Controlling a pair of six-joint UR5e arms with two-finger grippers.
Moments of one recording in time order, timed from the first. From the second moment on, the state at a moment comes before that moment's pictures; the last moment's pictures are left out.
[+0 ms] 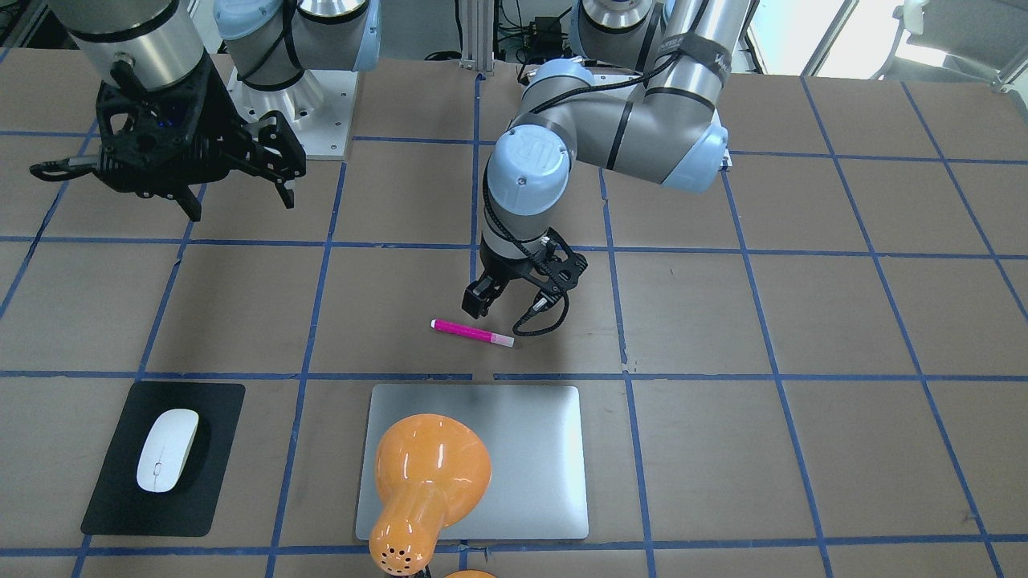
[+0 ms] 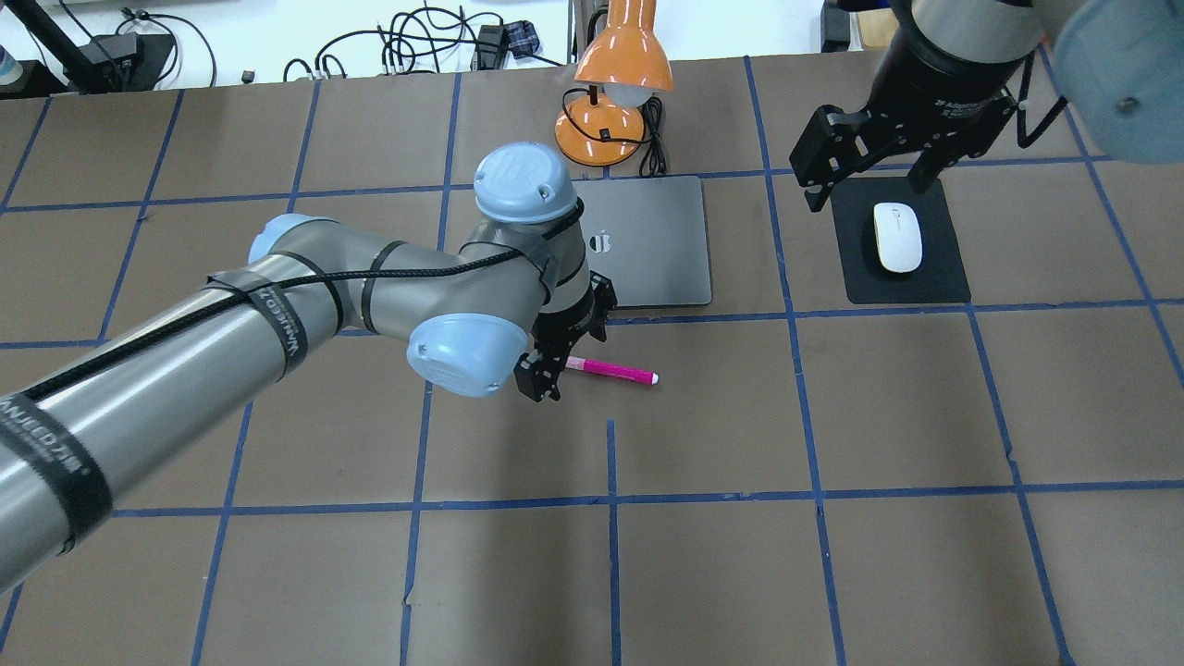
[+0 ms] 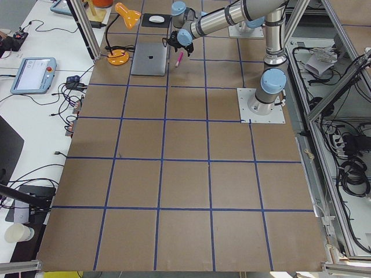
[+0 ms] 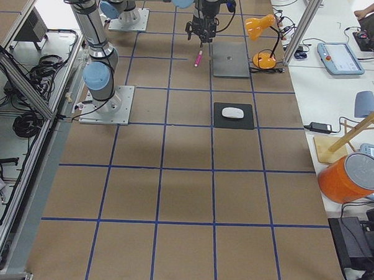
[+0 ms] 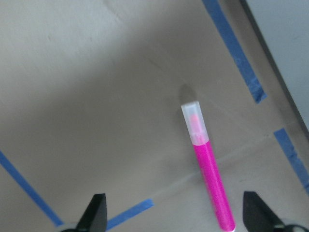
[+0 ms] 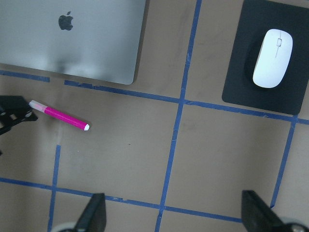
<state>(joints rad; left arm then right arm) -1.90 -1.85 -1.81 -1.15 1.48 -1.13 1.58 -1.54 1.52 -1.58 -1.54 -0.16</state>
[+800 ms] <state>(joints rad) -1.61 -1.48 -1.78 -1.52 1.54 -0.14 1.62 -1.46 1.44 -1.53 -1.57 -0.05</state>
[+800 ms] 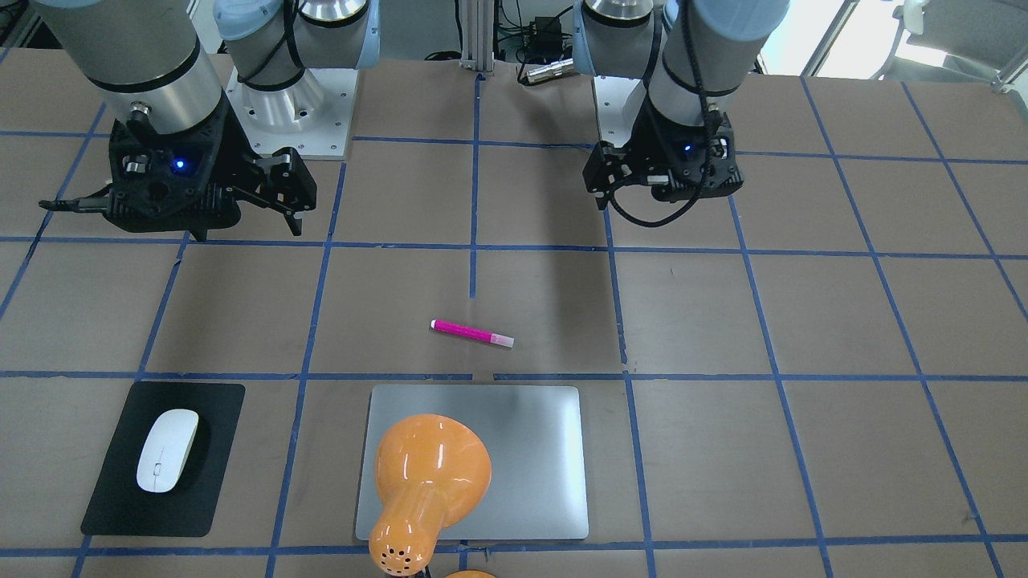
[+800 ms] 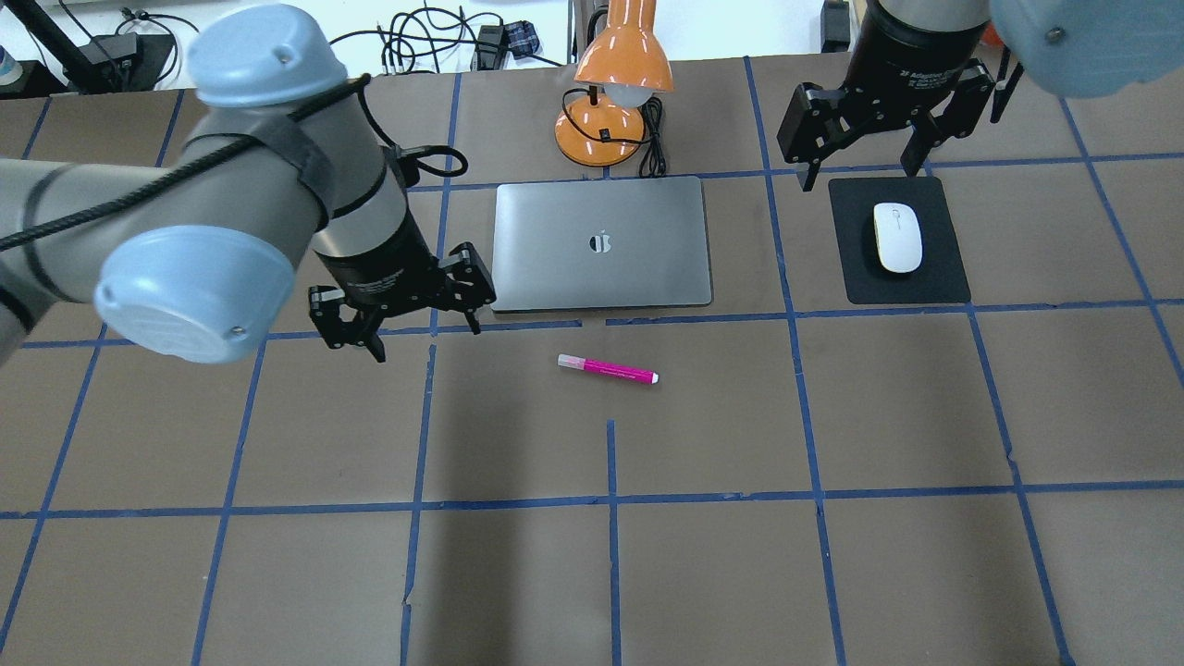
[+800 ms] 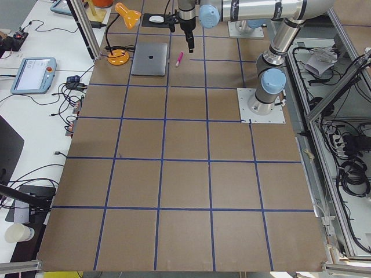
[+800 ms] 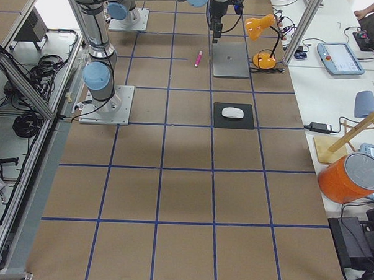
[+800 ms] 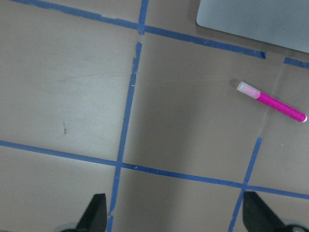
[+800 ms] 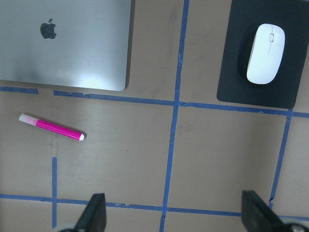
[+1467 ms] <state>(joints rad) -1.53 -1.53 -1.61 -1.55 1.55 -0.04 1.62 -1.46 1.44 -1.53 -1.57 -0.04</state>
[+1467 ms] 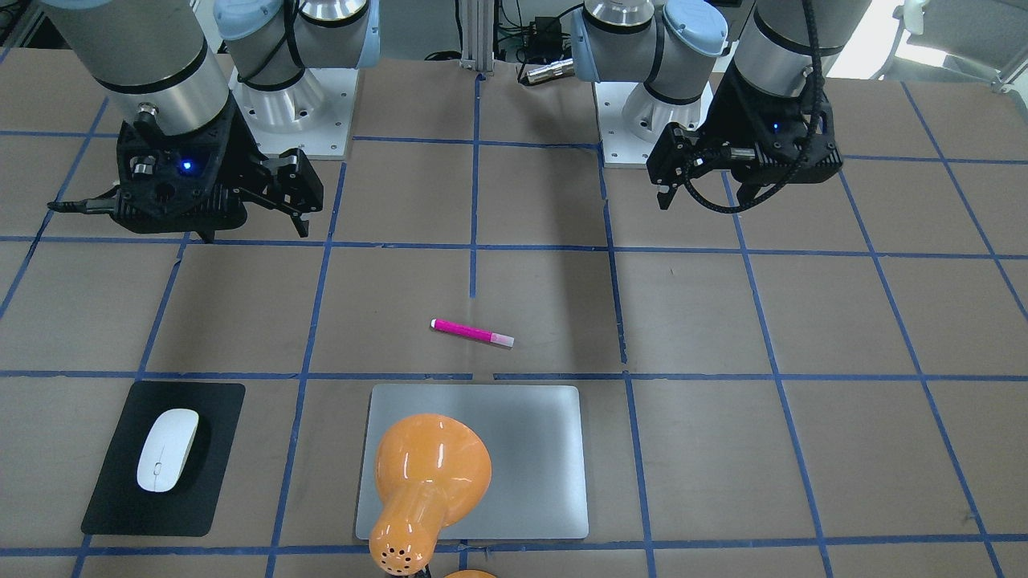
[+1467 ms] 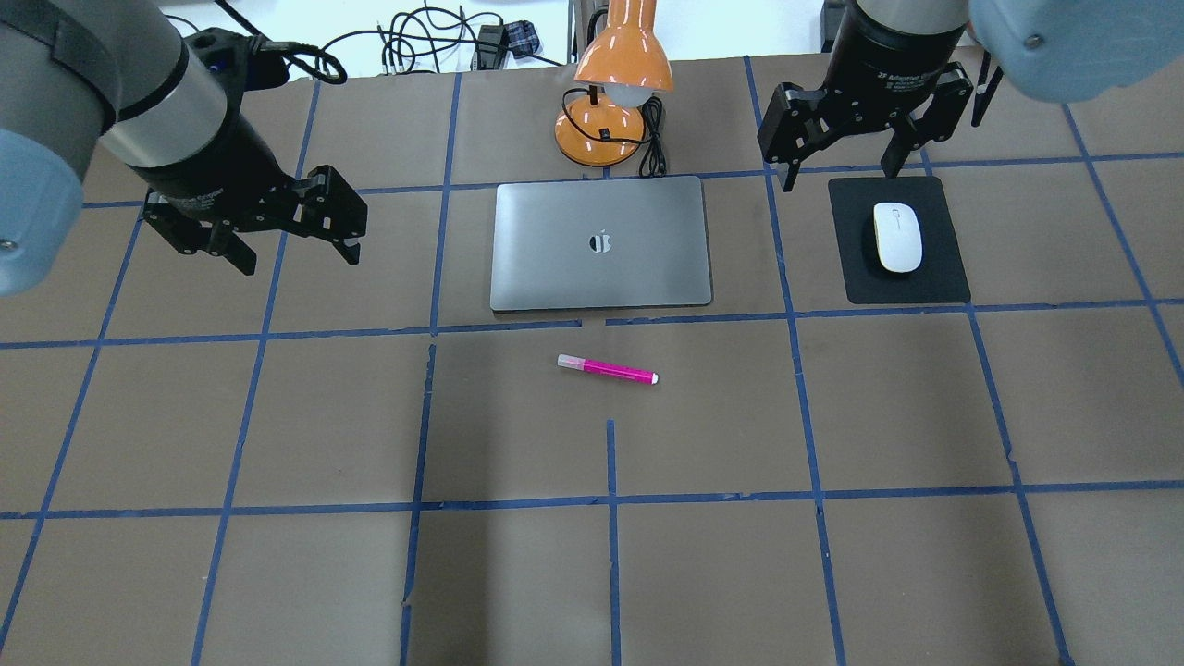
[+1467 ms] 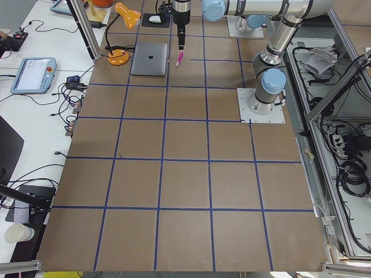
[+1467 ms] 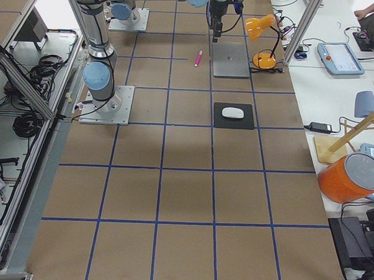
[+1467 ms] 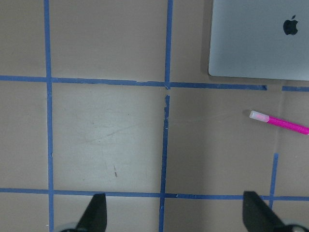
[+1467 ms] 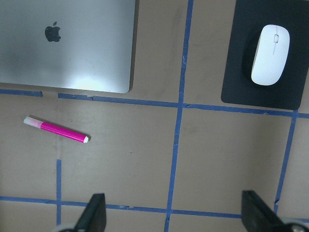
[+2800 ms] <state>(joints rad) -1.58 -1.58 -1.57 -1.52 1.56 -0.01 1.62 -1.46 1.44 -1.53 -1.57 -0.03</state>
